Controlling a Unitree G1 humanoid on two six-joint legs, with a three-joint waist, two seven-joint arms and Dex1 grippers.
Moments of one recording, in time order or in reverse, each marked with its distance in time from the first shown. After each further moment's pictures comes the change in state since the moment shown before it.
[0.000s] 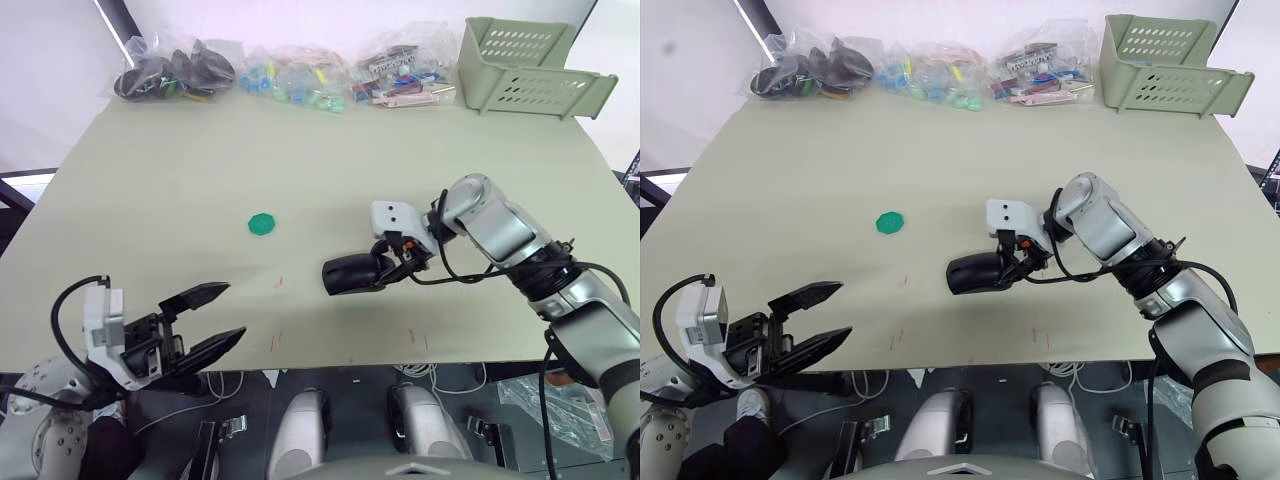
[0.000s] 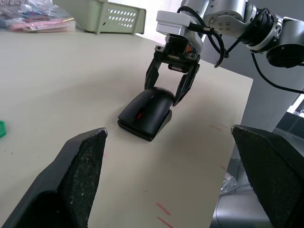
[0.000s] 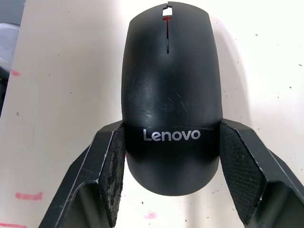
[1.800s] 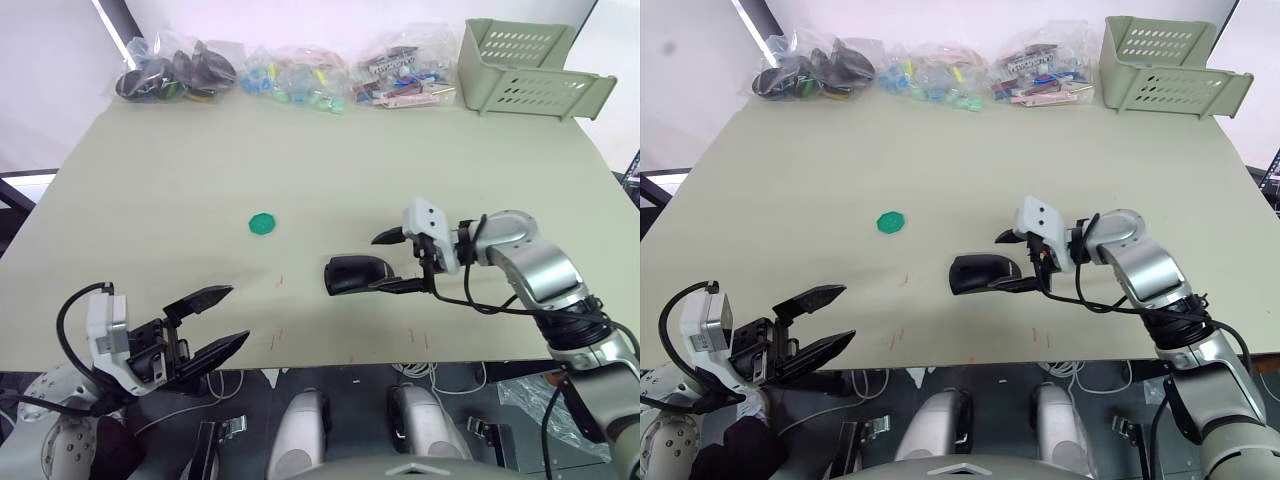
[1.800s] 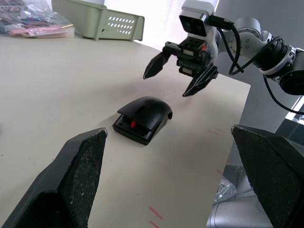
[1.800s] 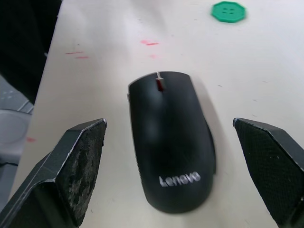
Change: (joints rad) left arm -0.011 -0.030 -0.025 0.013 0.003 -0.031 -0.007; right arm 0.356 -0.028 -0.327 -0.274 0.216 -0.068 -0.199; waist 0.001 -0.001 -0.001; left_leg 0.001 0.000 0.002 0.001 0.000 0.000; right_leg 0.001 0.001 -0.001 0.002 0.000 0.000
